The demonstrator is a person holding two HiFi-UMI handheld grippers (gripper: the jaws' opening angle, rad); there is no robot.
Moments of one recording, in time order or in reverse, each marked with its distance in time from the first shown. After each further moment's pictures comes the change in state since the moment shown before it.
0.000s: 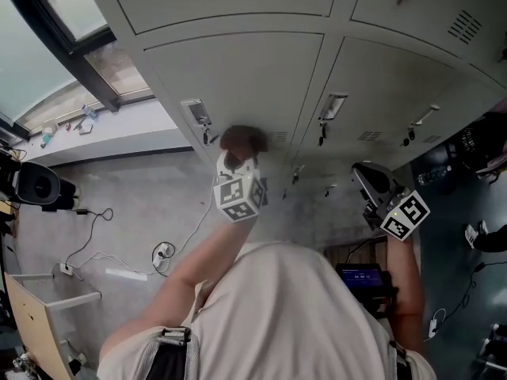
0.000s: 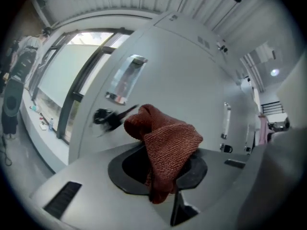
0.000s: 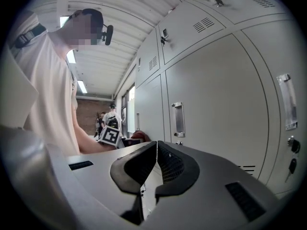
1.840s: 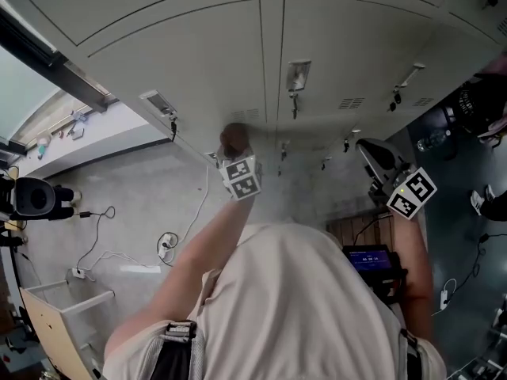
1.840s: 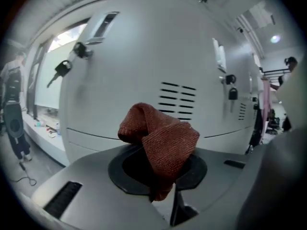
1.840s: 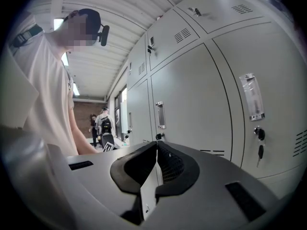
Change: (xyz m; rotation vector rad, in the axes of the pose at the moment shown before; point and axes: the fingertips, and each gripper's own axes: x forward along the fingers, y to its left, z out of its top) left arm 0.006 -0.037 -0.141 0.215 0.281 0.079; right arm -0.097 -0.043 -0.024 0.060 -0.011 -0.087
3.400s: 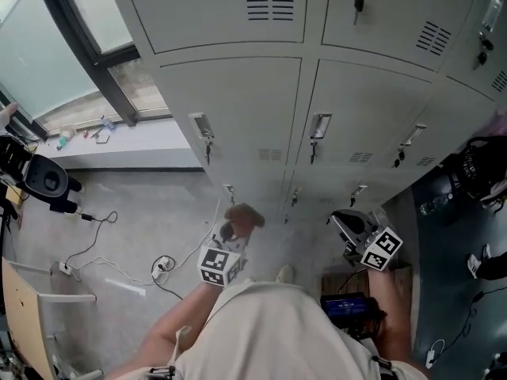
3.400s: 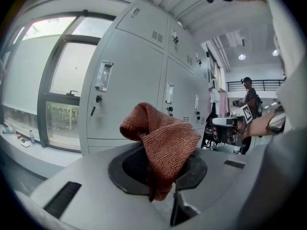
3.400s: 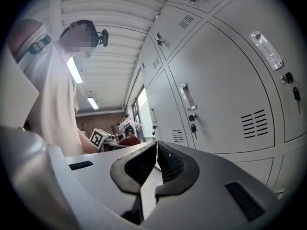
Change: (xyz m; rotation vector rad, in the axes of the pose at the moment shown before) left arm -0.174 0.018 0.021 0.080 -0.051 -0.389; right arm 0.048 0.084 -0.060 0.119 -0.018 0.257
